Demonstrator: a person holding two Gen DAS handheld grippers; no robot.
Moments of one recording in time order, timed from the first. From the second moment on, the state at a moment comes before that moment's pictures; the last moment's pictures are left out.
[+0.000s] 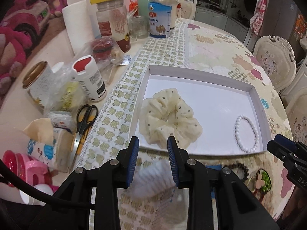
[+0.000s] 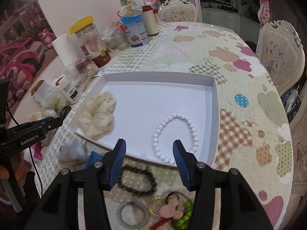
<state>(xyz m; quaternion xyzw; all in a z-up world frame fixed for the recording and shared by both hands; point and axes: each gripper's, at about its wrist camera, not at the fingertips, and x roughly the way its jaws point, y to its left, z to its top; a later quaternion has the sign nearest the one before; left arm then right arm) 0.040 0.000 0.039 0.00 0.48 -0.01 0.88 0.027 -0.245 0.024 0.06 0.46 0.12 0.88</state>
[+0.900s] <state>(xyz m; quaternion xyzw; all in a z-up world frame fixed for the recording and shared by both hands) -0.040 0.015 0.062 0.01 0.45 0.01 0.89 -0.047 -0.206 0.053 0.04 0.43 0.16 0.89</state>
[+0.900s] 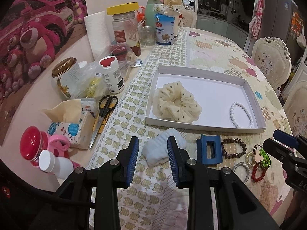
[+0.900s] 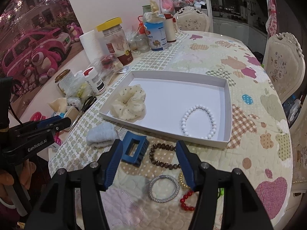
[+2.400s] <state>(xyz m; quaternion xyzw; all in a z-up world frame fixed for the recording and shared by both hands) -0.027 0.076 0.021 -0.14 0.53 -0.03 0.84 0.020 -0.134 -0.047 0.06 0.54 0.17 0.82</state>
